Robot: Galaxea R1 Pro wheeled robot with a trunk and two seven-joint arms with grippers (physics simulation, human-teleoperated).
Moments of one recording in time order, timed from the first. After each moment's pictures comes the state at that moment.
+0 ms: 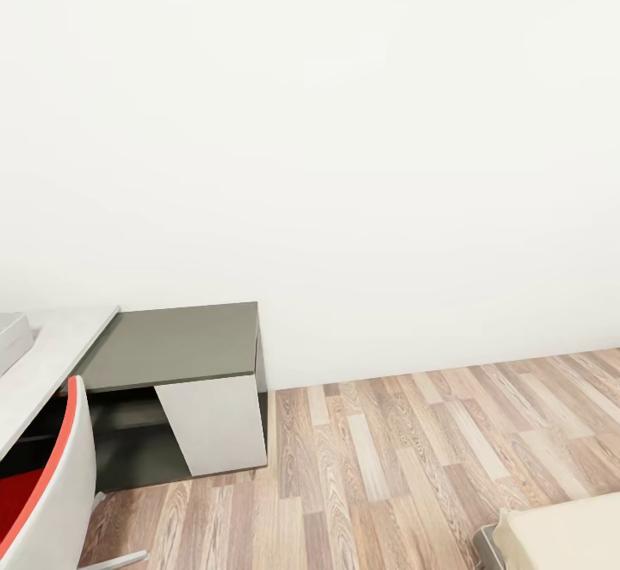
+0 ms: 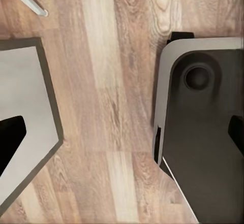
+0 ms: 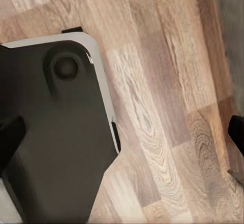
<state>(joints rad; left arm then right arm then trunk) -0.18 0.10 -0.37 0.02 0.38 -0.05 0.08 -0.09 -0.05 0.03 -0.01 -0.24 -0.17 -0.11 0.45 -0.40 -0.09</state>
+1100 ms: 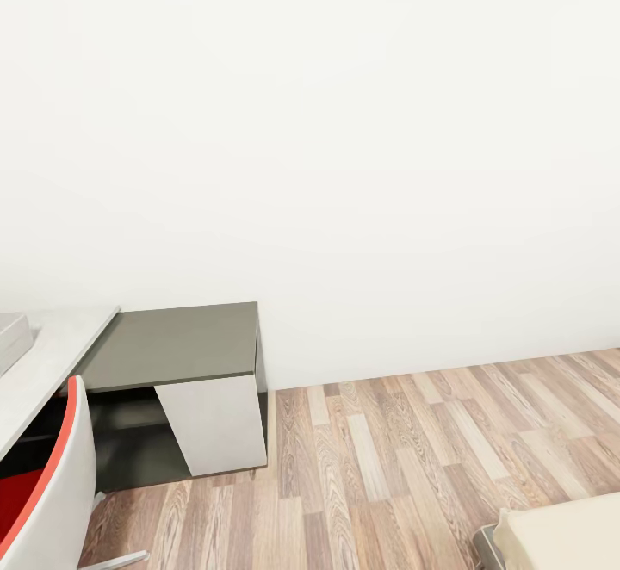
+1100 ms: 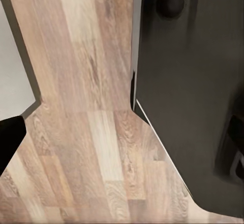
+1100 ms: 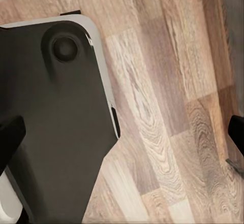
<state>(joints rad) -0.07 0.03 -0.36 0.02 0.39 -0.05 0.09 -0.06 -0.04 0.03 -0.01 -0.23 -0.16 -0.12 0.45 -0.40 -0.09</state>
